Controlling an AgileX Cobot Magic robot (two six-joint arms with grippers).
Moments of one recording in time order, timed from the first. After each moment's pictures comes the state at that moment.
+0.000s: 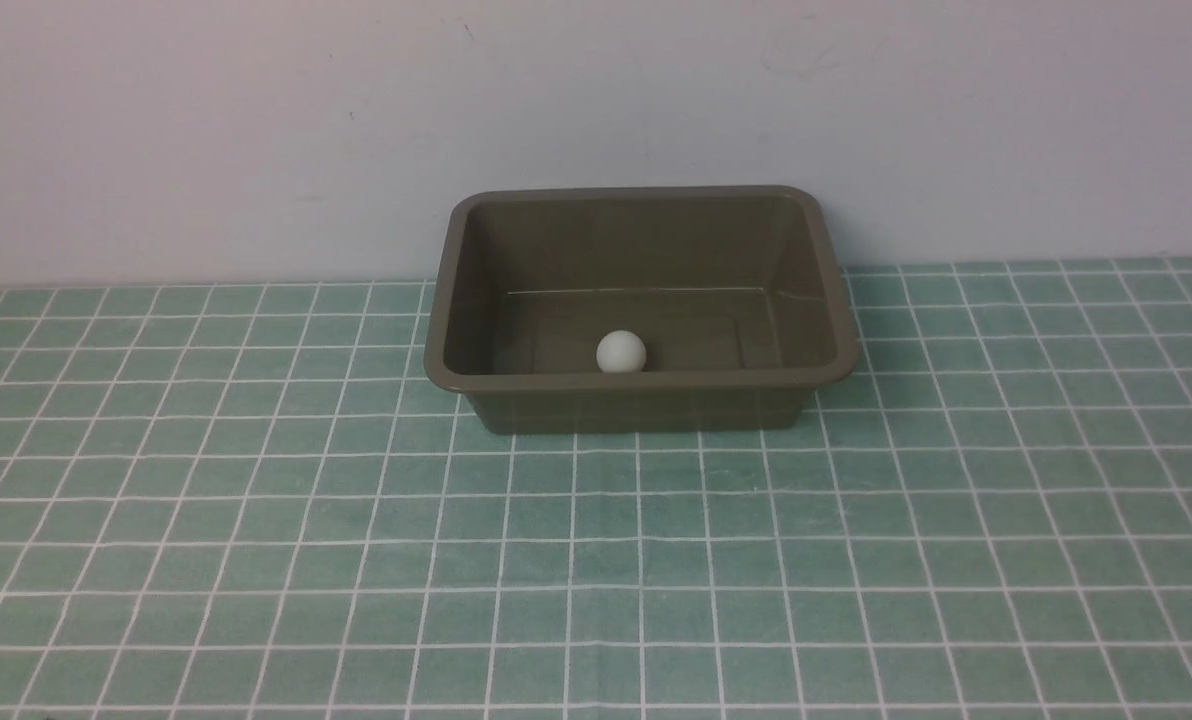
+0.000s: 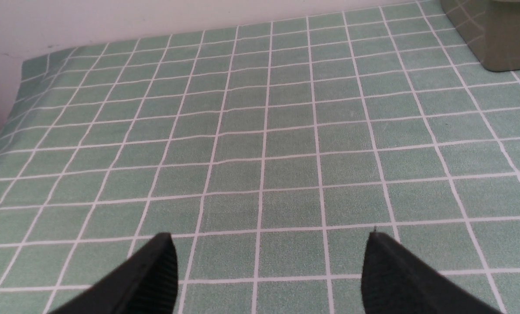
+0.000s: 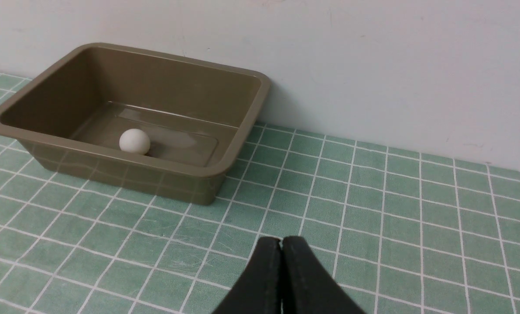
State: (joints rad) right arm 0.19 0.50 -0.62 0.06 0.64 -0.12; left arm 0.09 -0.01 0.02 -0.03 0.40 0.12
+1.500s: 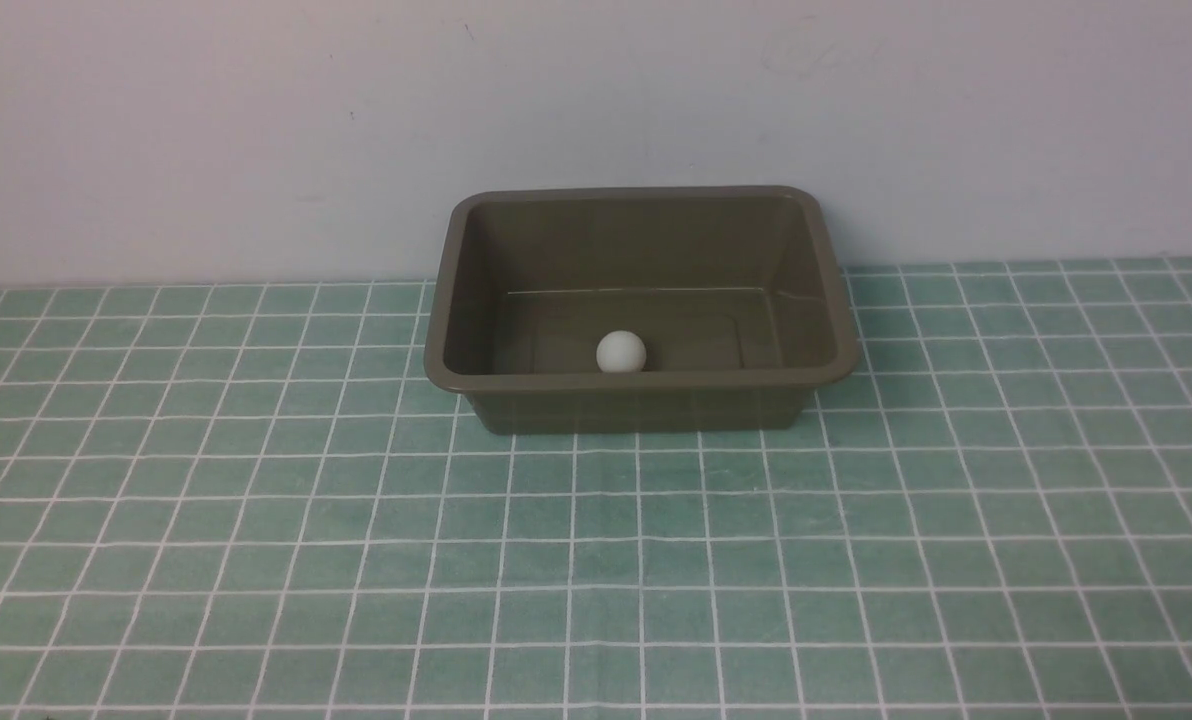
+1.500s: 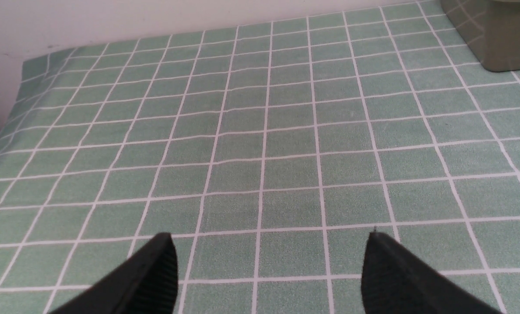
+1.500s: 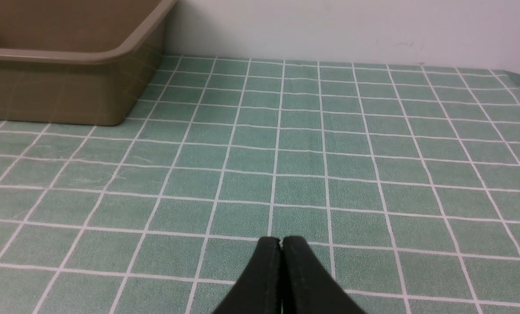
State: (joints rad) right arm 0.00 0.08 0.03 0.08 0.34 -0.12; left arm 0.09 -0.01 0.02 -0.03 0.40 0.12
